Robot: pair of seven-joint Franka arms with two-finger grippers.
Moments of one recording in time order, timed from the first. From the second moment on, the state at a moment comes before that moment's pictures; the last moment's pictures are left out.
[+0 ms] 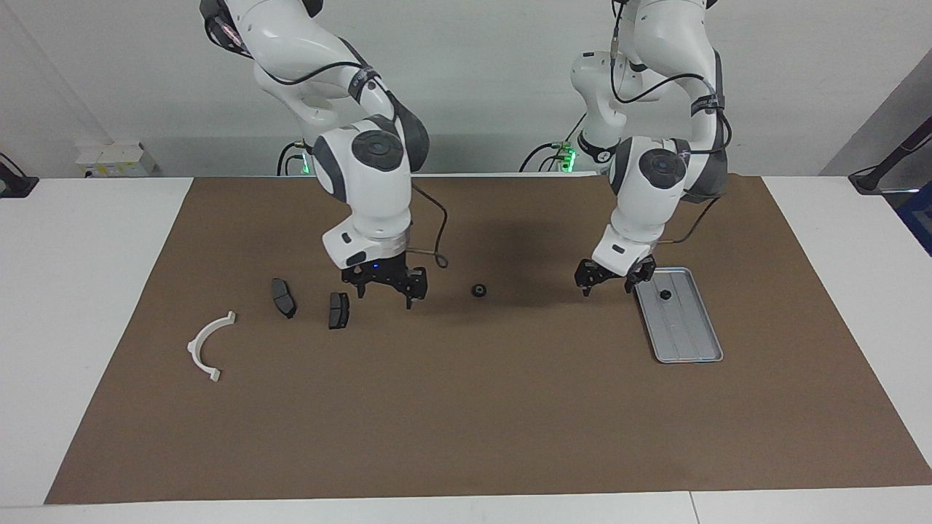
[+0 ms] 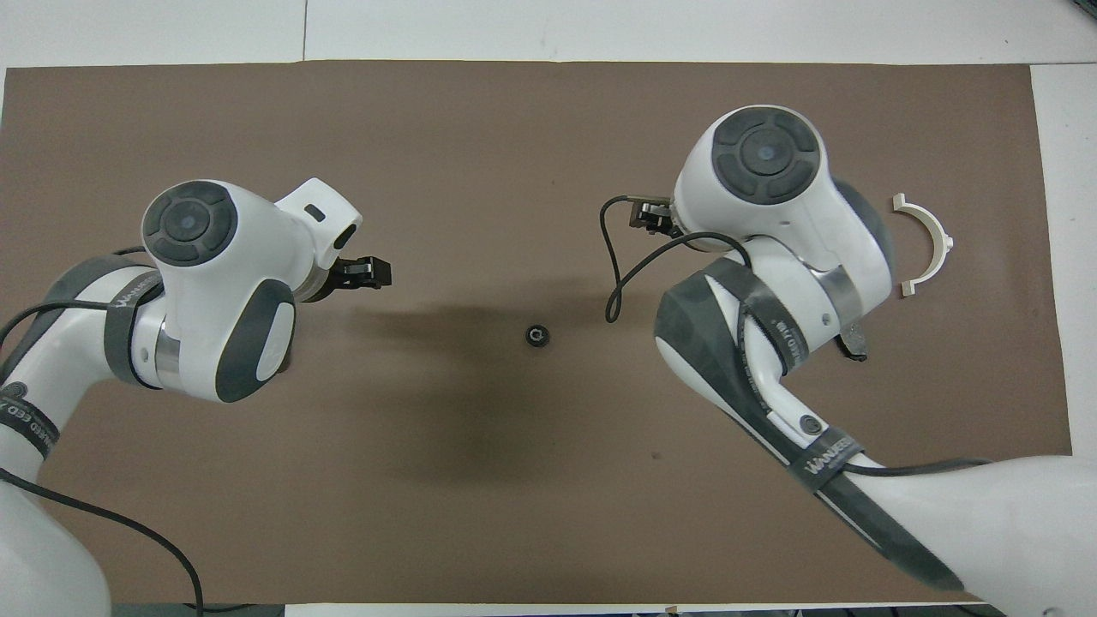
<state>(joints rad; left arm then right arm) -0.37 0.18 0.01 -1.95 0.03 2.18 -0.39 -0.18 0.37 0.61 -1.63 -0.34 1.96 0.73</state>
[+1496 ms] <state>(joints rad) -0.74 0.43 0.02 -1.72 0.07 2.22 -0.85 -0.45 0.26 0.61 -1.63 -0.26 1.86 0.19</state>
